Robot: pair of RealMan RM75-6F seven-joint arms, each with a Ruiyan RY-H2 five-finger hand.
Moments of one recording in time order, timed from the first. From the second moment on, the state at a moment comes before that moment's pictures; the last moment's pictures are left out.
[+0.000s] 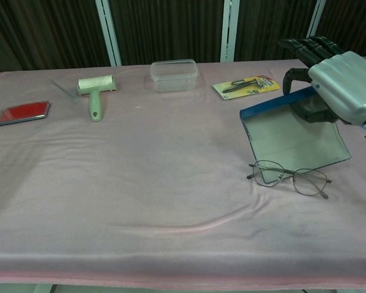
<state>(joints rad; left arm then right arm) -0.15 -1.16 0.02 -1.58 1.54 1.39 0.15 0.61 -2.14 0.06 -0.08 -1.53 1.58 0.20</state>
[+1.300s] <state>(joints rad) -0.16 -1.17 0.02 -1.58 1.52 1.37 0.17 0.68 -2.05 0.12 -0.12 -1.45 1.07 0.02</state>
